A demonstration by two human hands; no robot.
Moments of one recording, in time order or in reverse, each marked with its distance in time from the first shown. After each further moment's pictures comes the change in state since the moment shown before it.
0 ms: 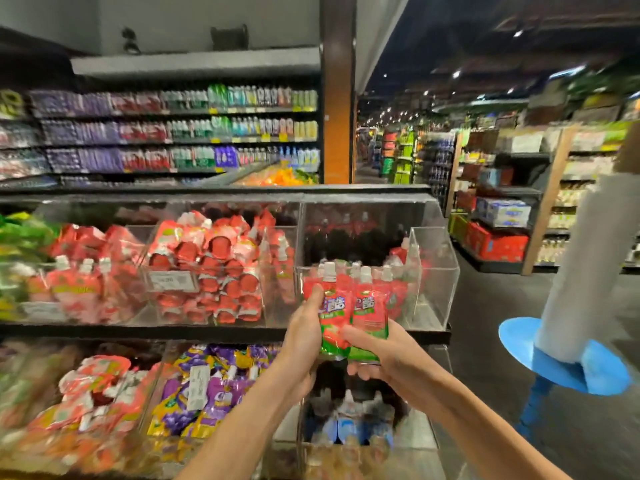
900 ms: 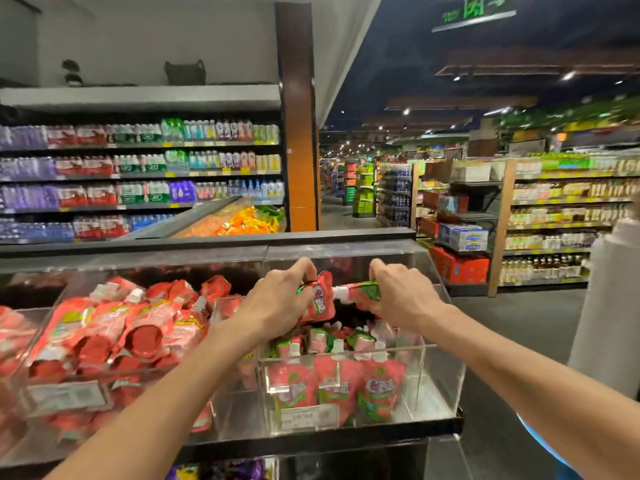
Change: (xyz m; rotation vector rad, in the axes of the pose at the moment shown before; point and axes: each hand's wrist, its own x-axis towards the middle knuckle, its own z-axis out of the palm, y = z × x) left_hand 0.170 0.114 0.014 1.314 -0.104 0.701; right_hand 0.162 -0.101 -0.100 -1.560 0.439 -0.161
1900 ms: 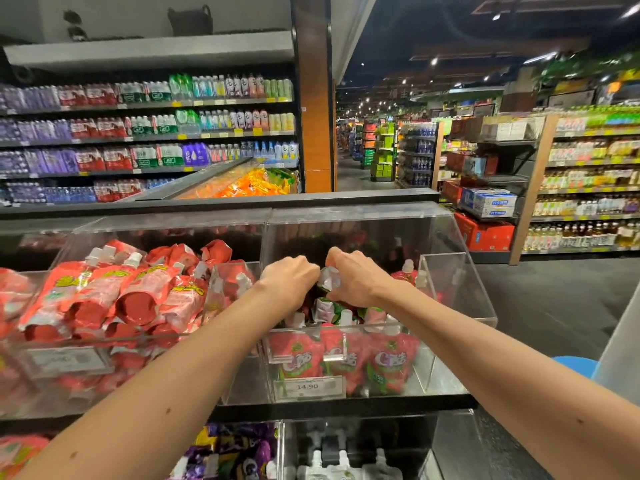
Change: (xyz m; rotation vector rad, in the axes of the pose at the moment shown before) left_hand 0.028 -0.012 0.044 0.654 -0.330 0.009; right_hand 0.047 -0.039 0.067 0.285 -0.241 -0.176
